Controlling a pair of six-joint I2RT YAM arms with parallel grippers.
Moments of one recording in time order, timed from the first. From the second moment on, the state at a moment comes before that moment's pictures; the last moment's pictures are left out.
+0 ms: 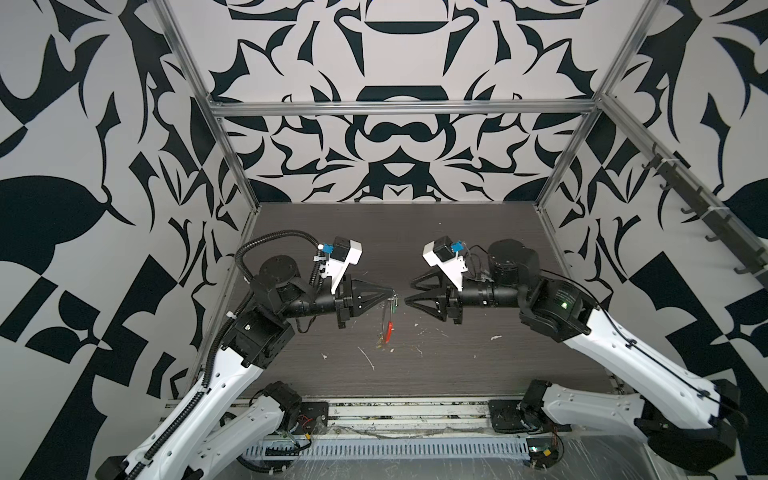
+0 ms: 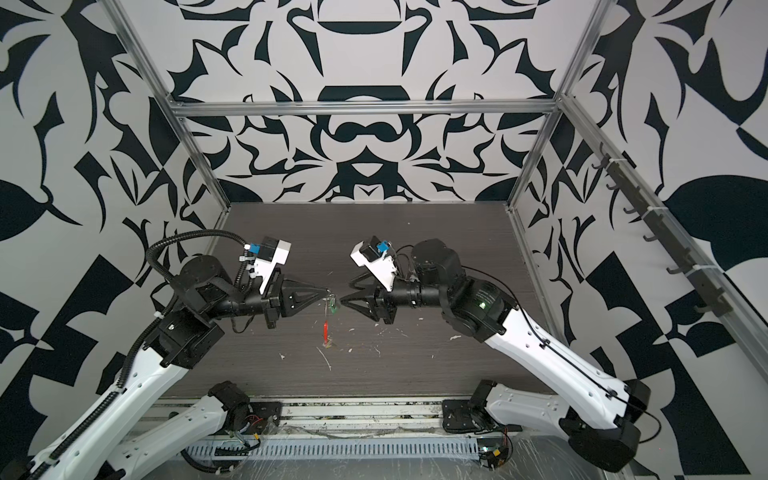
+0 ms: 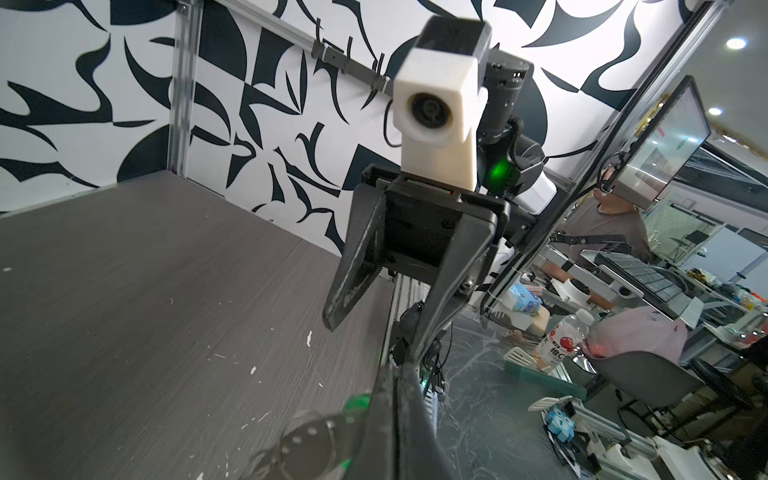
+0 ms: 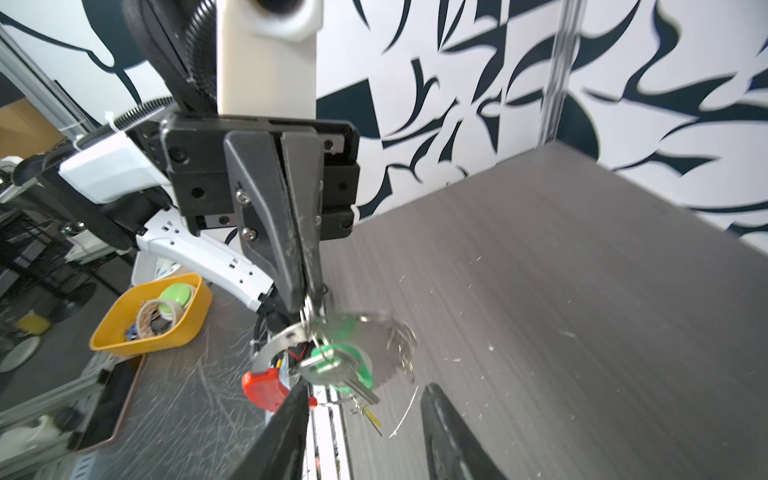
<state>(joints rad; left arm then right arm) -0.61 0.79 0.93 -0.13 0.88 -0.40 0.87 1.05 1.22 -0.47 -0.52 0.11</state>
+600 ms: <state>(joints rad) -0.61 0.77 0.90 -0.05 0.84 -0.45 0.93 1.11 1.15 -0.25 -0.55 0.15</state>
